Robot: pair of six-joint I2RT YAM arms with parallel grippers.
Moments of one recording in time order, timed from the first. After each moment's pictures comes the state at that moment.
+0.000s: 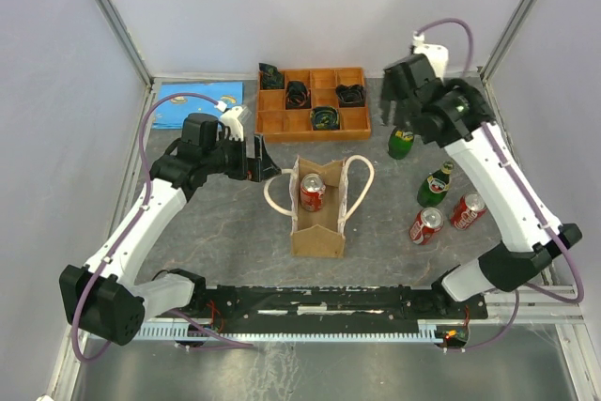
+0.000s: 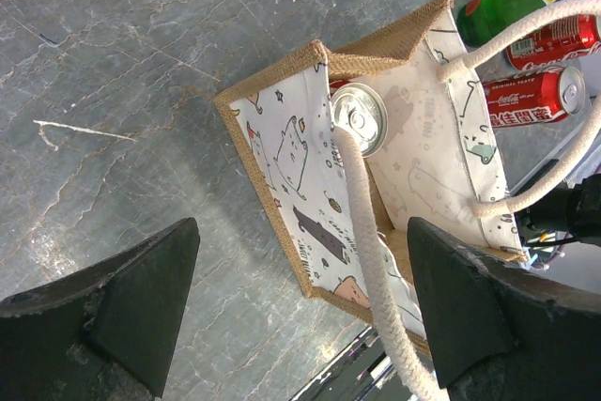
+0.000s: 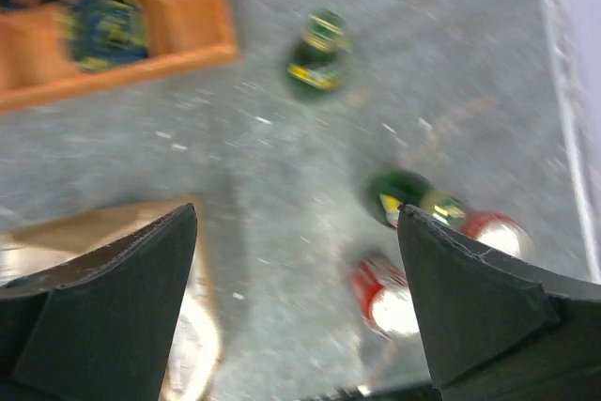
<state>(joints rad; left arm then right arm) -0.32 1.15 1.02 -0.54 0.46 -0.25 0.62 1.51 1.92 -1.19 0.61 0.52</state>
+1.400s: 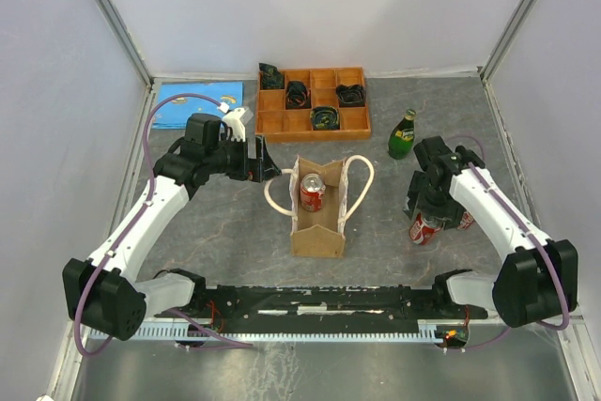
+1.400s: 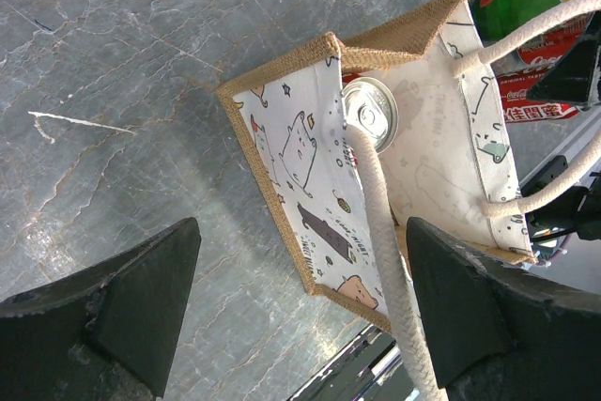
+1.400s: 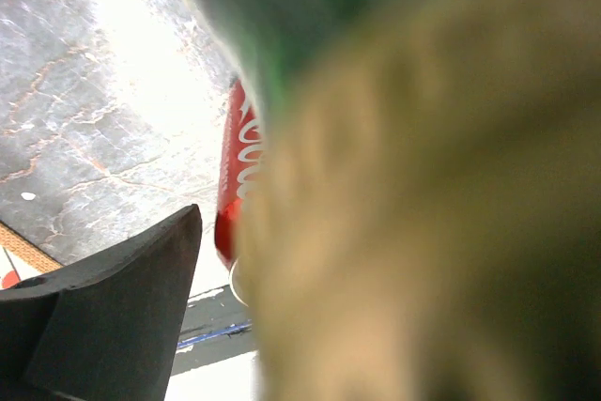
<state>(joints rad) -0.32 1.18 1.02 -0.54 0.47 -0.25 0.23 1.26 0.96 -1.14 0.22 0.63</state>
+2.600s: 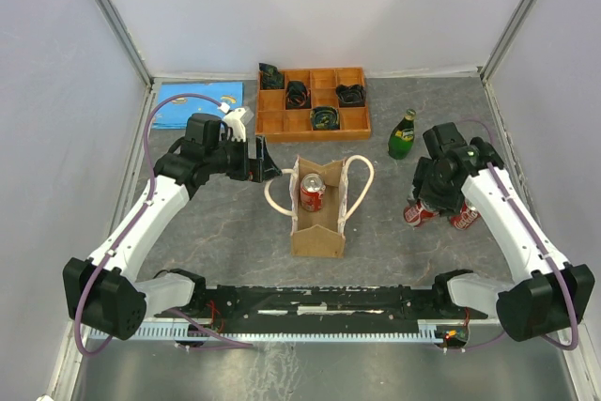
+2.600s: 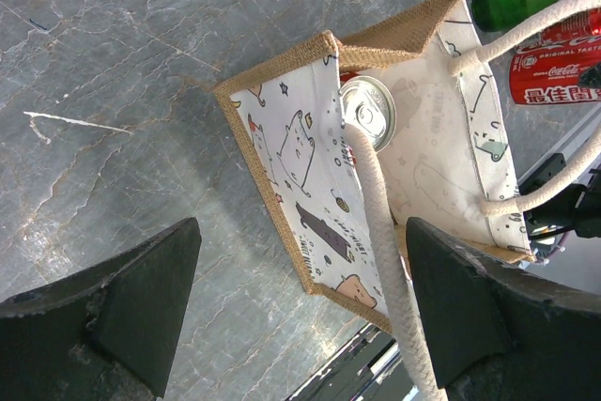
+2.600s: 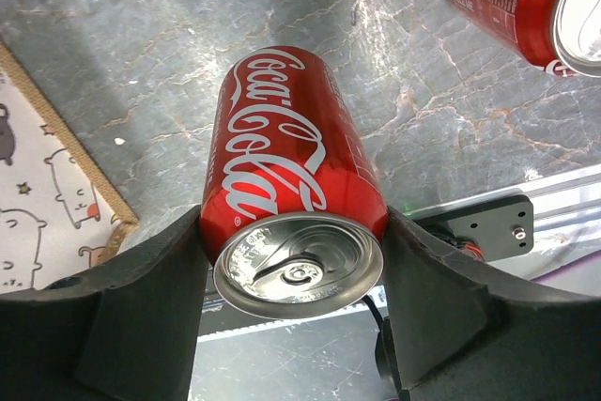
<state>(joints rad) -0.32 1.18 1.02 -0.54 0.47 -0.25 0.24 1.19 1.10 -1.23 0.15 0.60</state>
